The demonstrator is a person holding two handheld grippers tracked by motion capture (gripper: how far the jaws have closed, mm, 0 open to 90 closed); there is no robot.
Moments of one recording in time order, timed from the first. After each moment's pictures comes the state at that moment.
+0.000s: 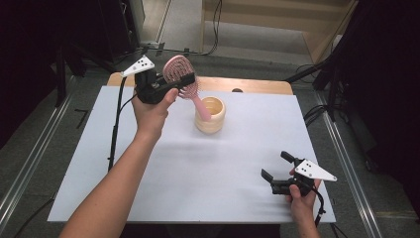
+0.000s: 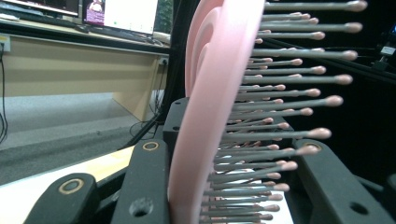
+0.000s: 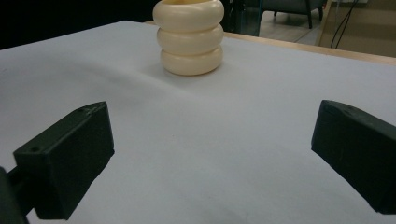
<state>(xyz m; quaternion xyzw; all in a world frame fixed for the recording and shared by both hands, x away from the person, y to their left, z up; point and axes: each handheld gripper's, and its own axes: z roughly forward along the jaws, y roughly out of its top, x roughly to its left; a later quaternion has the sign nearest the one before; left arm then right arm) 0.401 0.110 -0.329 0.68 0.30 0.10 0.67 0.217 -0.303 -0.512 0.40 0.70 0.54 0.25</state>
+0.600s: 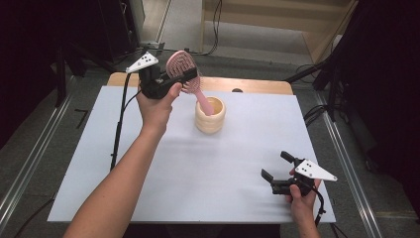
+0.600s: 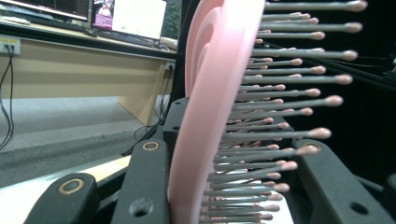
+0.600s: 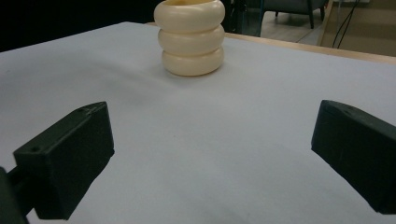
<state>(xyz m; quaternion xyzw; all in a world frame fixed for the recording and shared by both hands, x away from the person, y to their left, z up) 0.415 0.102 -0.331 0.66 0.31 0.10 0.67 0.217 -0.304 -0.512 0.40 0.69 0.54 0.24</state>
